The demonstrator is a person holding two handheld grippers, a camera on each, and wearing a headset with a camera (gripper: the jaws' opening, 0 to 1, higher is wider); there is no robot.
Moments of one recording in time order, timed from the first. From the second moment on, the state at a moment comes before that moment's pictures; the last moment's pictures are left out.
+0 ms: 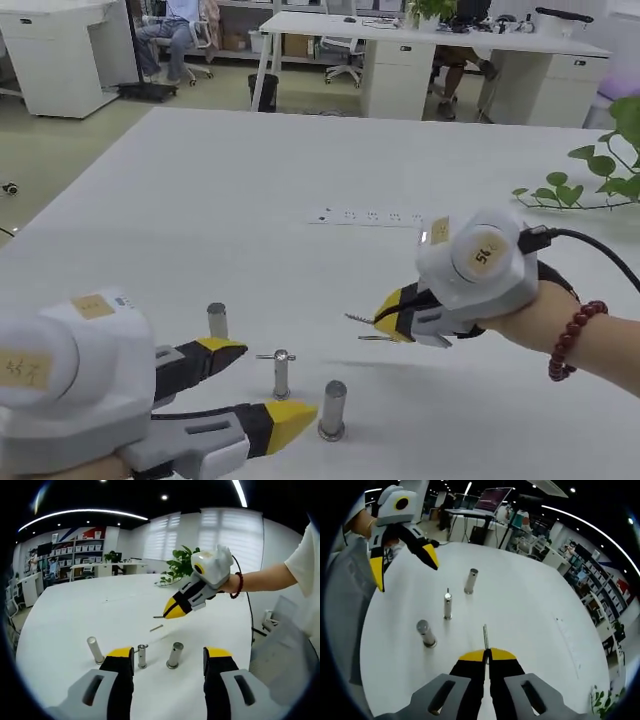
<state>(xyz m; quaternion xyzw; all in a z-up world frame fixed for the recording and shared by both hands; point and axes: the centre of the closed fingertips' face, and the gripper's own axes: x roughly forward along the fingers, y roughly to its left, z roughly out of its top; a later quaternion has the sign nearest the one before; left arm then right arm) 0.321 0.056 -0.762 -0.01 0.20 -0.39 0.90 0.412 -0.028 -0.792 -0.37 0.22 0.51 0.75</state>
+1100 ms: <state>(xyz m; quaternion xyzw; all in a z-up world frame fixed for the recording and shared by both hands) 0.339 0.033 -0.737 -0.19 0.24 -0.40 0.87 0.351 0.018 -0.742 -0.38 0.11 0.57 0.72</state>
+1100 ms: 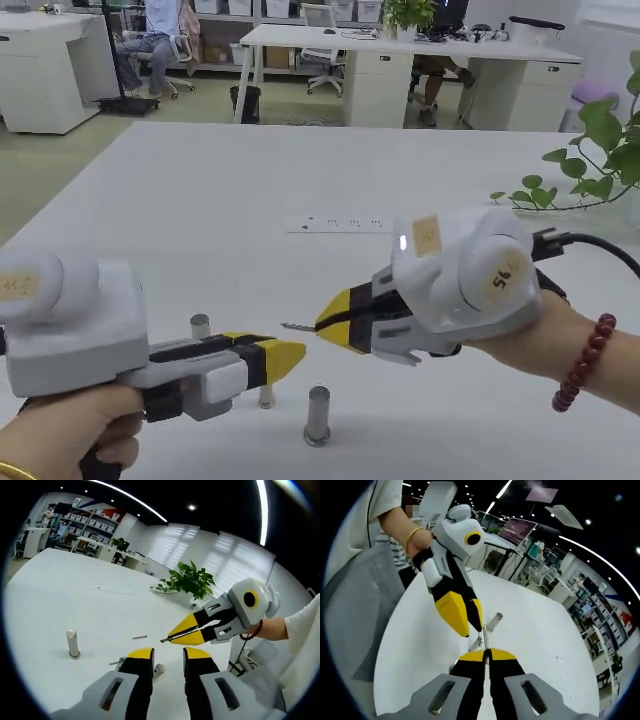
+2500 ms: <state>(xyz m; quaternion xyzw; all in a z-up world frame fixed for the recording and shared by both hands) 0.329 0.026 -0.737 -0.21 0.24 -0.42 0.85 0.328 0.025 -0.742 -0.38 0.09 0.60 0.70</state>
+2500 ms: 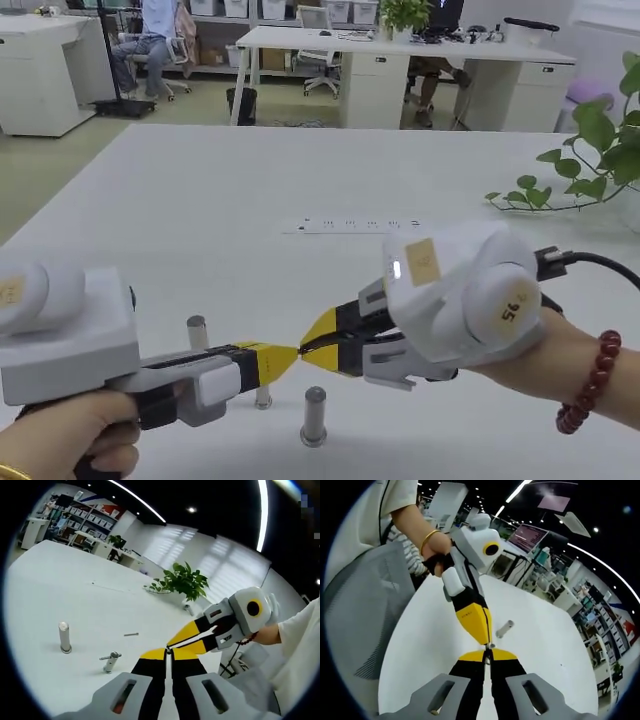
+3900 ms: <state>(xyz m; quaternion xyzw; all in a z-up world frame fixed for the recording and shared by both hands) 0.287 0.009 -0.741 -0.05 0.19 -0.55 0.81 0.283 0.007 -0.759 -0.07 0.29 0.70 0.65</state>
